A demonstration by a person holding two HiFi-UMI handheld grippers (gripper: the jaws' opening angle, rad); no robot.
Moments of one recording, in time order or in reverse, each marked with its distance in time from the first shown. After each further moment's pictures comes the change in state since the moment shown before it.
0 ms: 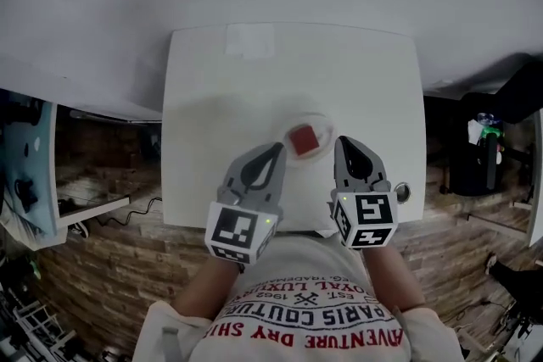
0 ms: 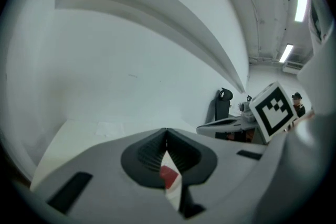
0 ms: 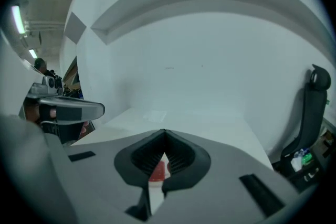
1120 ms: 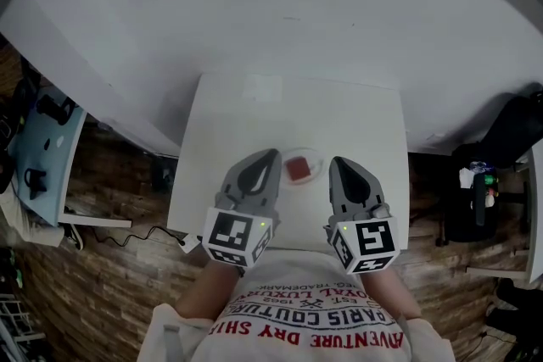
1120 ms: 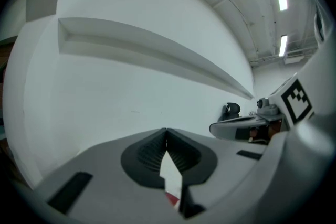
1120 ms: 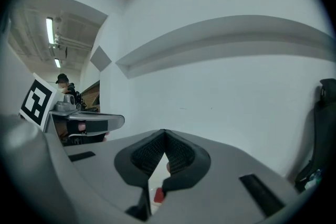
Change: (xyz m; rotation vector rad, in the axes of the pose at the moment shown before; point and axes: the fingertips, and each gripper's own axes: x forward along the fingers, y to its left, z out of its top) left arm -0.052 -0.035 0.093 0.086 -0.240 0.132; right arm -0.098 0.019 0.096 -0.067 -0.307 0.139
